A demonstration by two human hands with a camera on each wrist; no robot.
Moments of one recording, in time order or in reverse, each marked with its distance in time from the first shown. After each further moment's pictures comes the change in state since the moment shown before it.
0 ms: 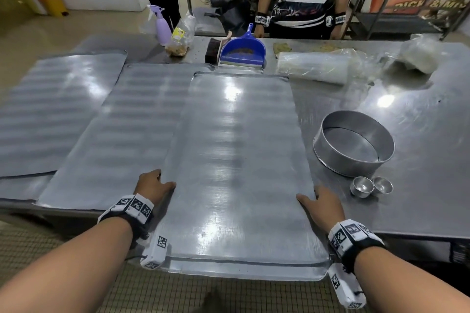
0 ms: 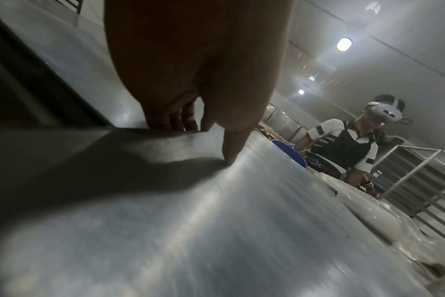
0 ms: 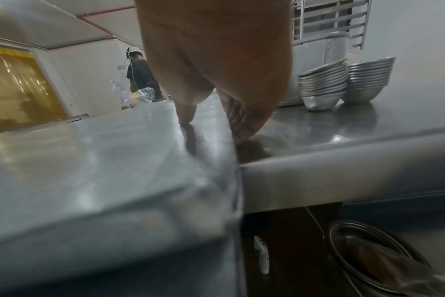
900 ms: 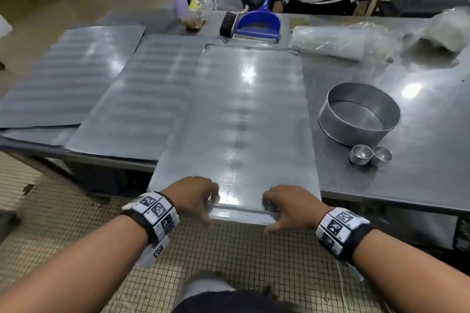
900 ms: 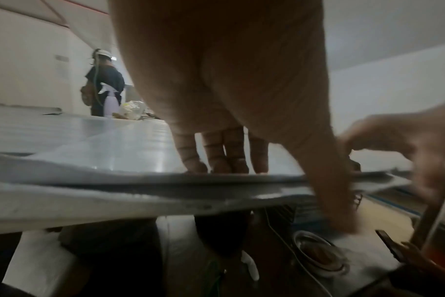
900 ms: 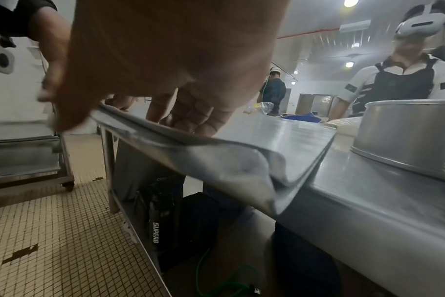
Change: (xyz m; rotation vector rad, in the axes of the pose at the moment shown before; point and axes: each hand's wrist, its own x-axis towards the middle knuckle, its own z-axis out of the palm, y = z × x) left_hand -0.166 0.051 0.031 0.531 -0.568 0.486; right_hand -0.102 -0.023 -0.002 -0.569 -0.579 -0.878
